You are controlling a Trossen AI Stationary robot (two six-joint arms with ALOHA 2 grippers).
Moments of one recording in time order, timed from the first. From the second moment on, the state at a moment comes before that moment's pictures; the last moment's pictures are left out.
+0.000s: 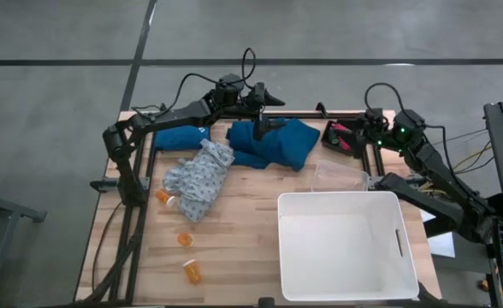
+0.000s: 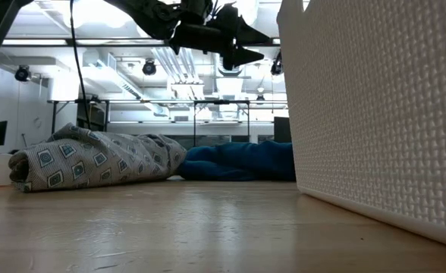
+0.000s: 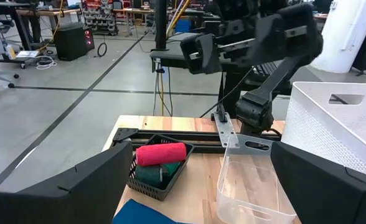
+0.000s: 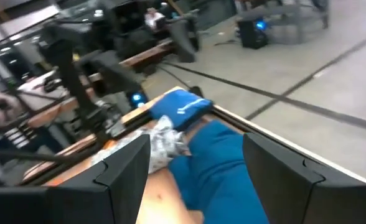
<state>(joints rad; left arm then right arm) 0.49 1.83 1.48 0.15 0.50 0.08 -0.83 0.50 0.61 -0.24 -0.44 0.34</state>
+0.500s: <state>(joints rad) 0.49 1.83 1.48 0.15 0.50 0.08 -0.63 0.48 0.60 -0.20 -0.31 0.31</state>
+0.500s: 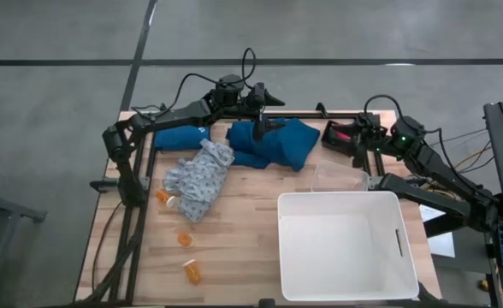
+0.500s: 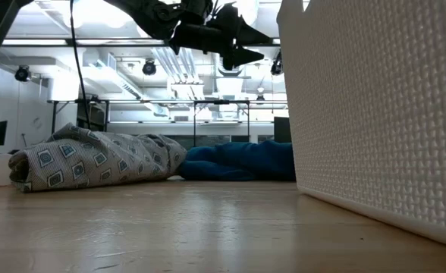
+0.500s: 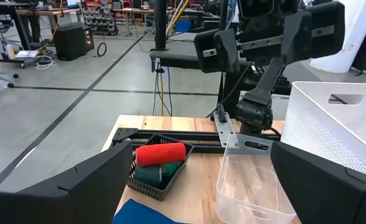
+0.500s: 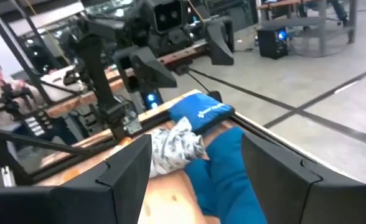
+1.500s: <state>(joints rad) 0.49 1.83 1.48 0.15 0.50 0.08 -0.63 0.57 0.58 -0.20 -0.29 0.25</state>
